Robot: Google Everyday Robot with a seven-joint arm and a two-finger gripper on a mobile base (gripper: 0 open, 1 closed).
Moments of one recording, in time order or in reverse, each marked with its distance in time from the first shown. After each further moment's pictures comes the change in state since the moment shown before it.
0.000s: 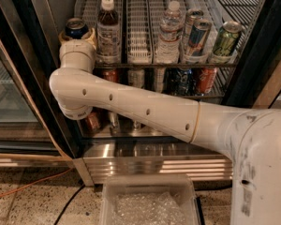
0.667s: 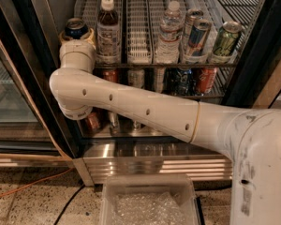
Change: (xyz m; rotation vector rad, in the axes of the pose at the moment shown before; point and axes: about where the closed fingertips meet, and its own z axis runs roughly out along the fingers) arm 0.000 0.000 0.000 -0.002 0.001 0.002
